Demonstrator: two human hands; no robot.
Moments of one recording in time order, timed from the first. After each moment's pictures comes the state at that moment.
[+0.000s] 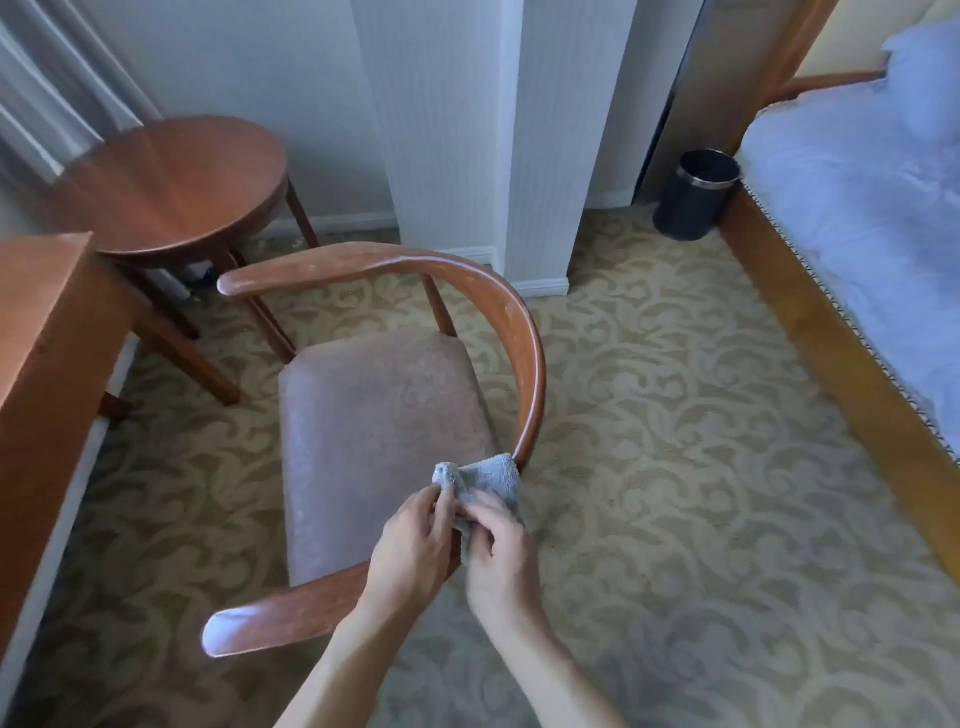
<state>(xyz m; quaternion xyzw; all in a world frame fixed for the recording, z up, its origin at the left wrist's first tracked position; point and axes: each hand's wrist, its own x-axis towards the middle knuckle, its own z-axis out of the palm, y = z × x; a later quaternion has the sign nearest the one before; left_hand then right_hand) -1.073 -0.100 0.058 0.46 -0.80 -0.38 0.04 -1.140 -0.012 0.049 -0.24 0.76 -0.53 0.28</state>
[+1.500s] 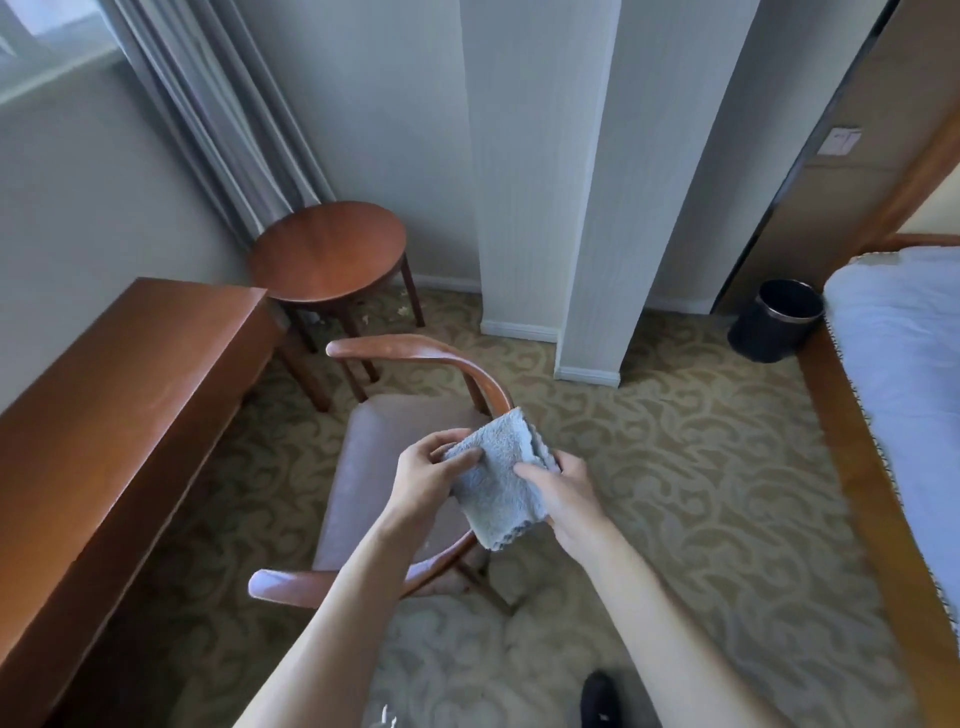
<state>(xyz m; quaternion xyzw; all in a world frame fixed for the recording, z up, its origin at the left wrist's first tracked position) -1.211 -0.084 0.310 0.53 -0.48 -0.64 0.28 -1.364 -0.010 0.294 -0.14 0.67 -0.52 0.51</state>
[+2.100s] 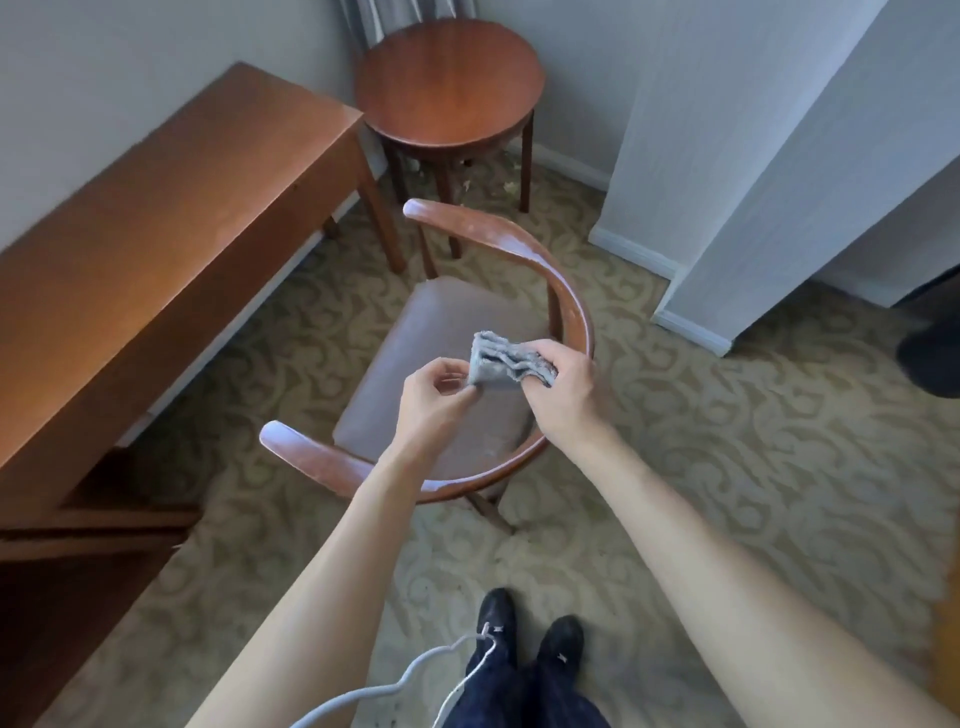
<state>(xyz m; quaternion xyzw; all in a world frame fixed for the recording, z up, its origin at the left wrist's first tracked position) -1.209 -0.125 0.213 0.69 -0.43 -0.49 0.32 -1.380 -0.129 0.222 -0.58 0.64 -0.36 0.35</state>
